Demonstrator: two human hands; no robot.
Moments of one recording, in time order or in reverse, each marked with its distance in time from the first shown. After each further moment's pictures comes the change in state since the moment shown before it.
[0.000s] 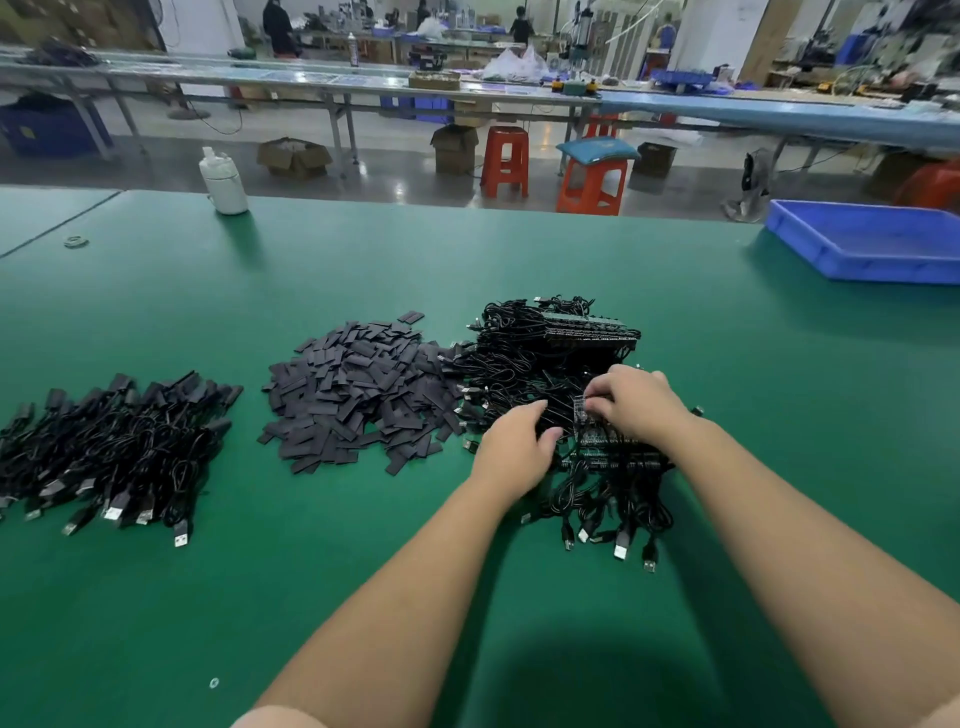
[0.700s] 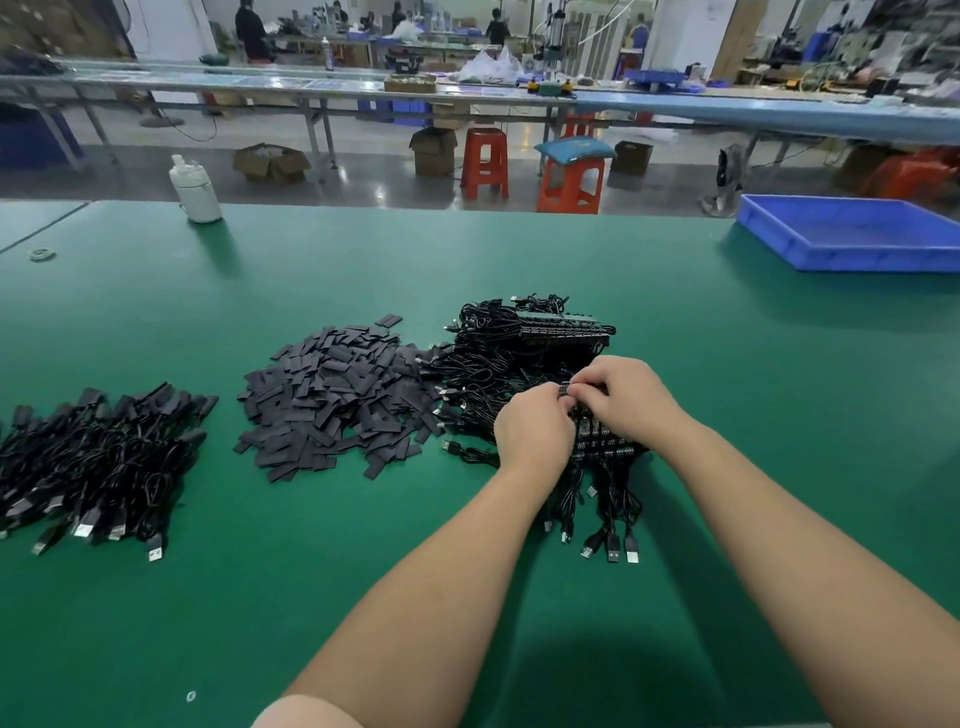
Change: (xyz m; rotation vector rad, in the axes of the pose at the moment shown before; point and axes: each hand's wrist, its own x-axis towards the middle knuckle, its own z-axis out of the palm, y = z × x) left_hand 0.008 0.072 0.011 0.114 0.213 -0.094; right_hand -0.035 -0.001 -0.023 0.260 0.184 -0.080
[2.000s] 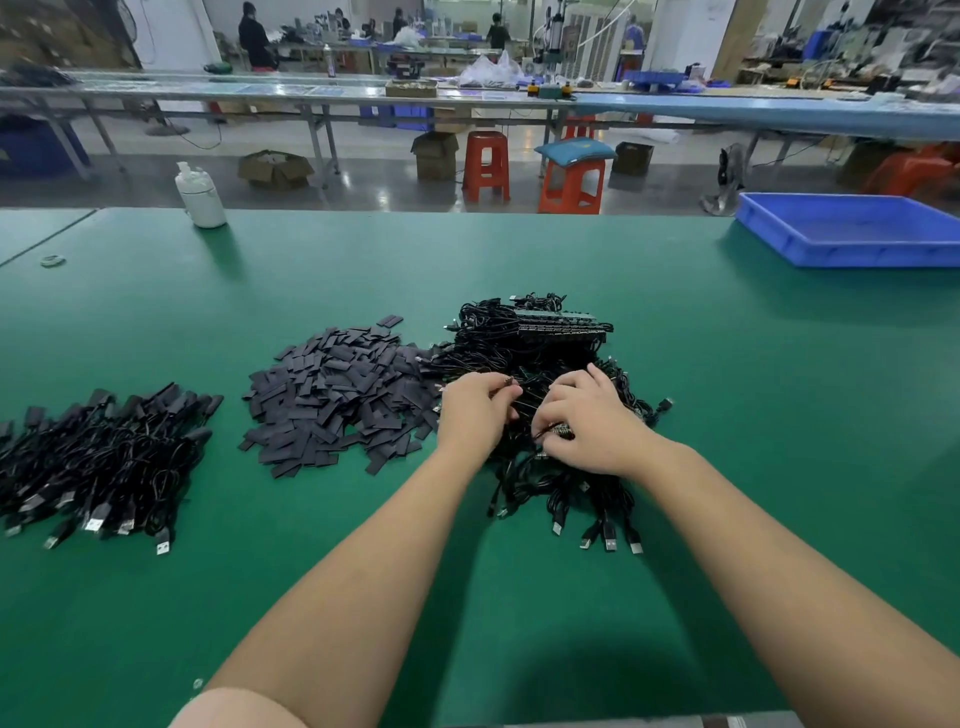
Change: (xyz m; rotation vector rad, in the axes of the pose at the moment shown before) left_hand 0.013 -0.052 -0.037 -0.329 -0.013 0.026; right_hand -0.026 -0.014 0.027 -0.138 -0.111 -0.279
